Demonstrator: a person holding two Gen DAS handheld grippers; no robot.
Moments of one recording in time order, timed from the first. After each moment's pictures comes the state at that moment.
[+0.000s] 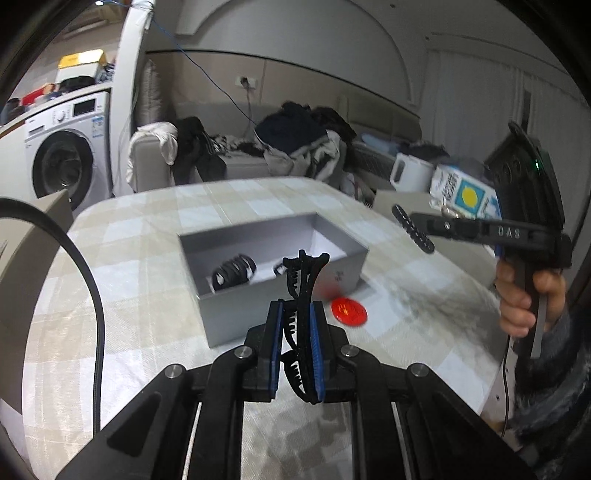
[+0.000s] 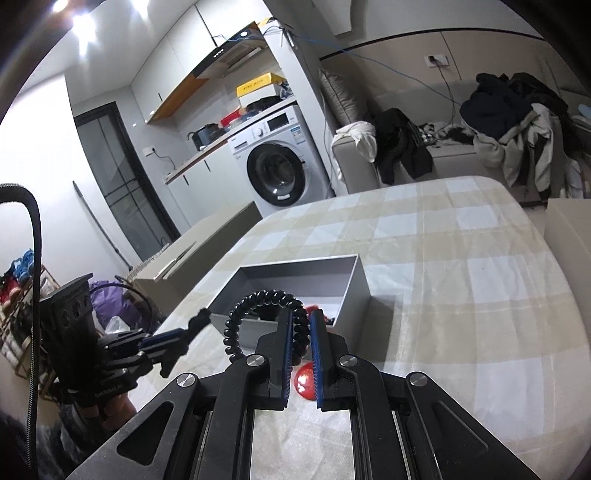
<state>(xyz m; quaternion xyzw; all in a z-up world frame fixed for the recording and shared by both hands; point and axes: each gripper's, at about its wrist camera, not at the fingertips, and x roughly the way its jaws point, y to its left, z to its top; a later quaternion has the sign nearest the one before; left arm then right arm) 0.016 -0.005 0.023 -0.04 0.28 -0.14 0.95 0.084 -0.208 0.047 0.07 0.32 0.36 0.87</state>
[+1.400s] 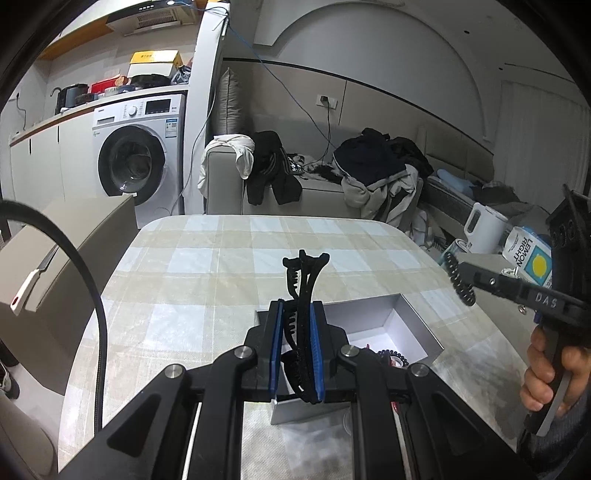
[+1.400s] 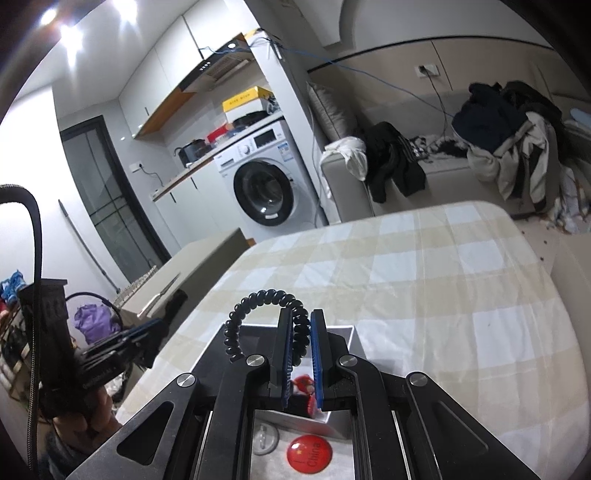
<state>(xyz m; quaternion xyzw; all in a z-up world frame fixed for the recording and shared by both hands) 0.064 0.017 0.055 -0.08 0.26 0.00 0.96 0.142 -0.181 0.064 0.09 0.31 0.33 0.88</state>
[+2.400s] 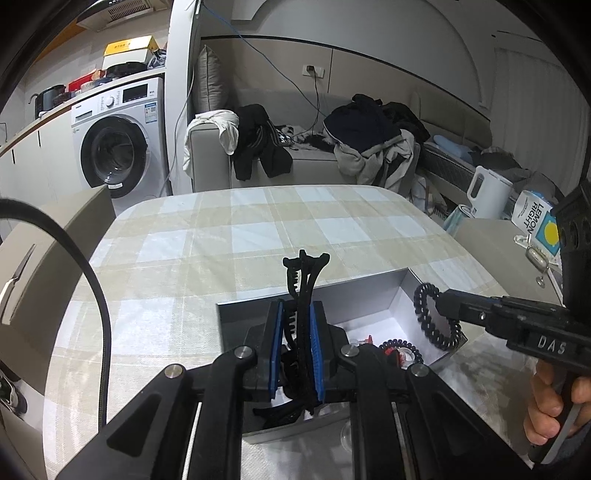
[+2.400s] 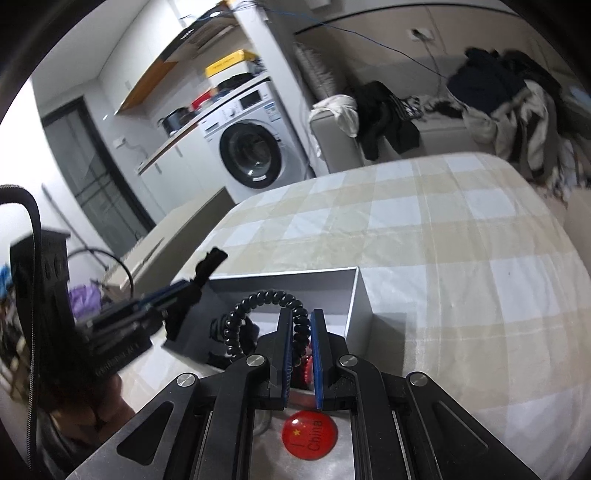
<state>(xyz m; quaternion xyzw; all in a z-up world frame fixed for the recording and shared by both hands) 0.099 -0.006 0.034 -0.05 0.32 -0.01 0.95 0.146 -0.161 0.027 0.08 0.38 0.31 0.86</state>
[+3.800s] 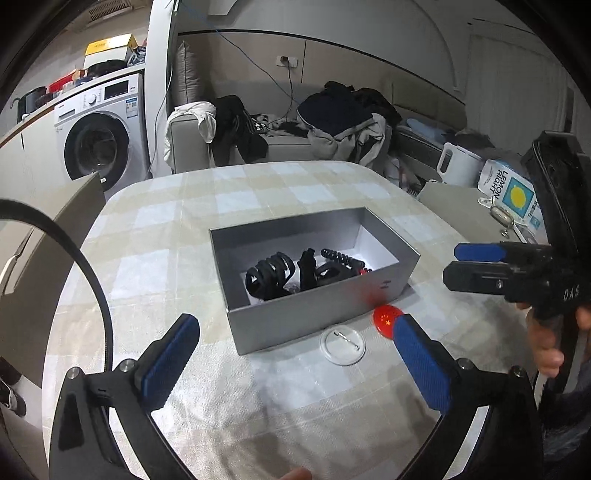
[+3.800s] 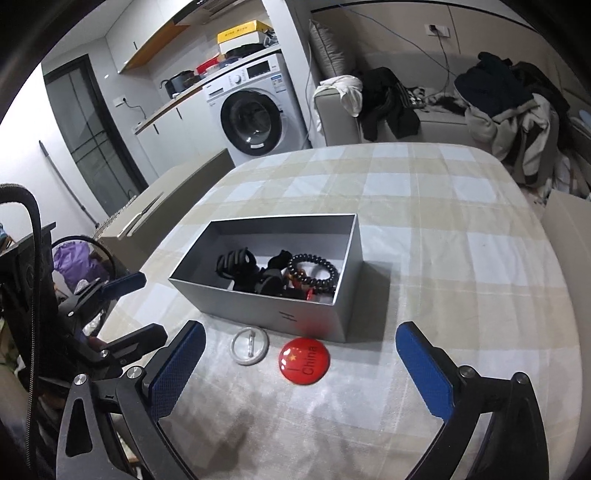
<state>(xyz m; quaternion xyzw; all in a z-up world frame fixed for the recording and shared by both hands) 0.040 -0.009 0.023 -0.03 0.33 -0.06 0.94 0.098 -0.167 0.032 0.00 0.41 0.31 0.86</state>
